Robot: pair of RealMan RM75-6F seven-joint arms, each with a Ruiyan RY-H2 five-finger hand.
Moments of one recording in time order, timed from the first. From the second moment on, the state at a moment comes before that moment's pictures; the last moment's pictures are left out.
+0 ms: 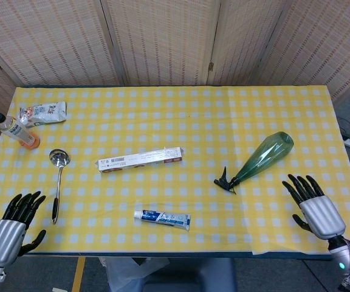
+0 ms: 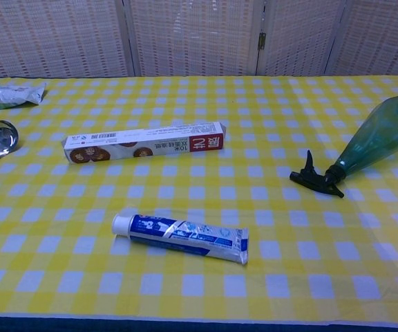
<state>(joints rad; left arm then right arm) -0.06 -1.14 0.05 -1.58 1.73 1.57 0.02 0.19 -1.11 0.00 -1.49 -1.67 1.30 -0.13</state>
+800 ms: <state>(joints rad) -0.02 -1.10 0.05 -1.58 1.73 1.66 -0.07 0.57 -1.37 0.13 -1.37 -1.27 0.82 -0.71</state>
